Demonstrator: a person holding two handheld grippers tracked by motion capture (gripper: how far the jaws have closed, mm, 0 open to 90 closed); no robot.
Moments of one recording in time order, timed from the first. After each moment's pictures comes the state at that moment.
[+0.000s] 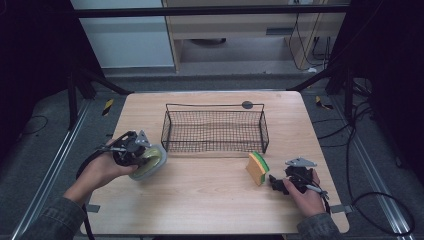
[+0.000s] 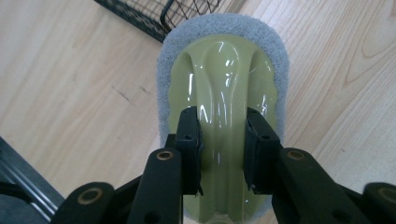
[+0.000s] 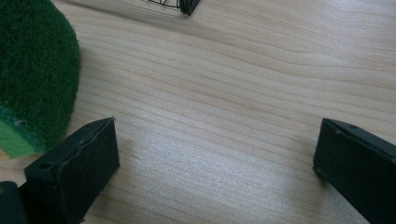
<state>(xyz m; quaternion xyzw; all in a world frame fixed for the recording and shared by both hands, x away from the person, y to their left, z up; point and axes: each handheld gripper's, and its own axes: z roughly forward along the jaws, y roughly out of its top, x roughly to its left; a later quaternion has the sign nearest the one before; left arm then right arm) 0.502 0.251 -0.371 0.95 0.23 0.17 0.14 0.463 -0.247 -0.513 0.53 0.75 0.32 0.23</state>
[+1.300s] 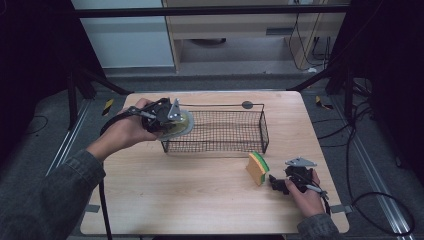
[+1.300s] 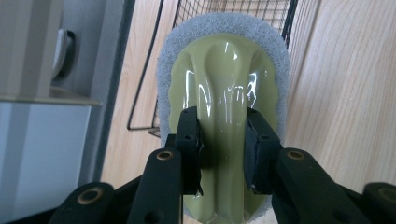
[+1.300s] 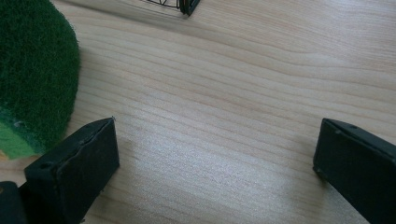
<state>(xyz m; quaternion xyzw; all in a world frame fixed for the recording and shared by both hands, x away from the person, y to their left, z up) 0.549 0.165 -0.294 0.95 0.05 0.28 0.12 0.463 -0.247 -0.514 0.53 0.75 0.32 0.23</state>
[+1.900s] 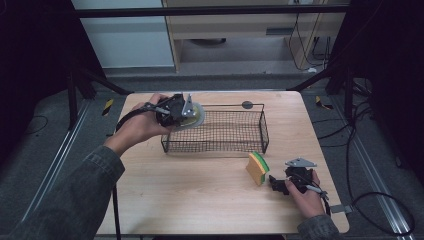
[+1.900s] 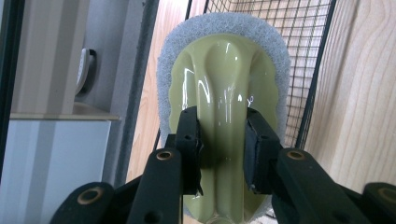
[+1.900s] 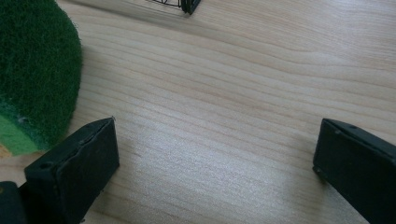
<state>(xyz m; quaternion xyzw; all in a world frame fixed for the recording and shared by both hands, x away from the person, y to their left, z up) 0.571 0.136 -0.303 0.94 0.03 0.31 0.13 0.462 -0.247 -0.513 0.53 0.75 0.32 0.23</state>
